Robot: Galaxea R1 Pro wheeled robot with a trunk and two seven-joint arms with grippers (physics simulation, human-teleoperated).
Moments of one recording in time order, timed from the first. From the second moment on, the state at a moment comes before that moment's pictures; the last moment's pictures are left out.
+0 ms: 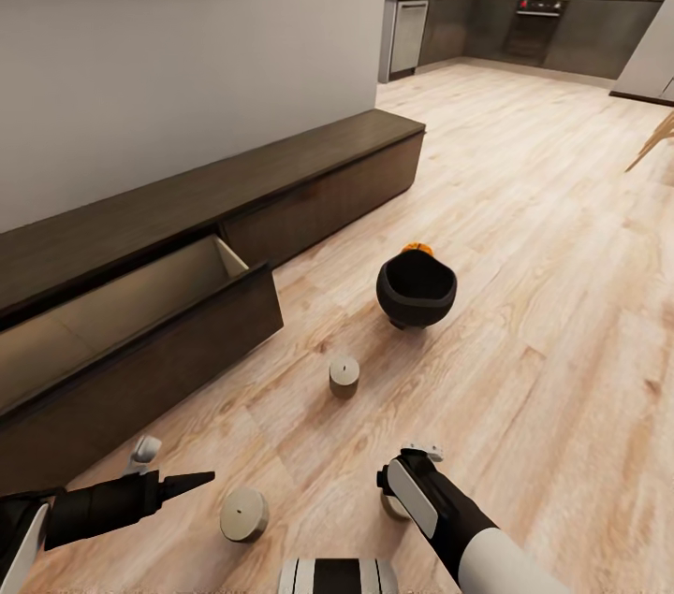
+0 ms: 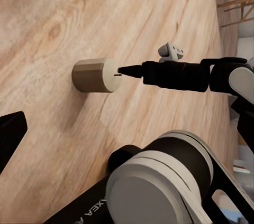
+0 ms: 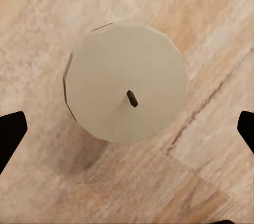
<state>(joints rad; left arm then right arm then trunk) -0.15 0.27 0.29 -1.42 0.17 1.04 -1.22 -0.59 0.11 0.43 -0.63 -0.68 0.57 -0.64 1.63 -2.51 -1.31</state>
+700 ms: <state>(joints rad) -0.15 0.27 0.30 -1.42 0.17 1.04 -1.27 -0.59 0.11 0.43 -0.63 -0.67 0.51 -0.57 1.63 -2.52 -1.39</state>
